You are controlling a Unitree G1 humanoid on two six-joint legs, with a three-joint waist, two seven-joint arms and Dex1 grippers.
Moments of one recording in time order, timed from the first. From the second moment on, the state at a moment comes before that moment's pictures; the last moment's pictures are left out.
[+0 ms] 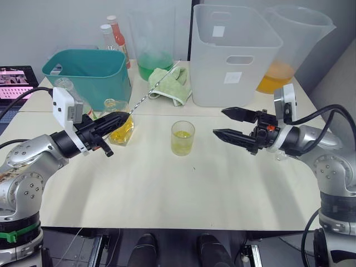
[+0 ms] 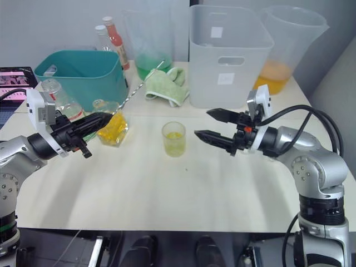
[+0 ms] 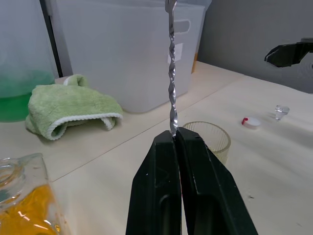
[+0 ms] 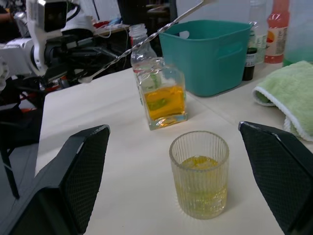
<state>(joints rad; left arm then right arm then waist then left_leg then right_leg) -0.33 0.74 0.38 -0.41 -0.82 0.74 -0.69 -0.54 -0.65 -0.18 -0.28 0.85 0.79 0.85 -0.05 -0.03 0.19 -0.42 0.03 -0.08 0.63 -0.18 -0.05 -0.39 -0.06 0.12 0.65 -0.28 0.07</state>
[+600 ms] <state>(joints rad) -0.42 0.57 0.14 -0.48 -0.63 0.61 -0.54 -0.71 -0.21 -0.24 -0.22 1.39 1.00 0.01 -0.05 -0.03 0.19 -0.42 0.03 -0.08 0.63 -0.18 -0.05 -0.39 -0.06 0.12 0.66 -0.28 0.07</state>
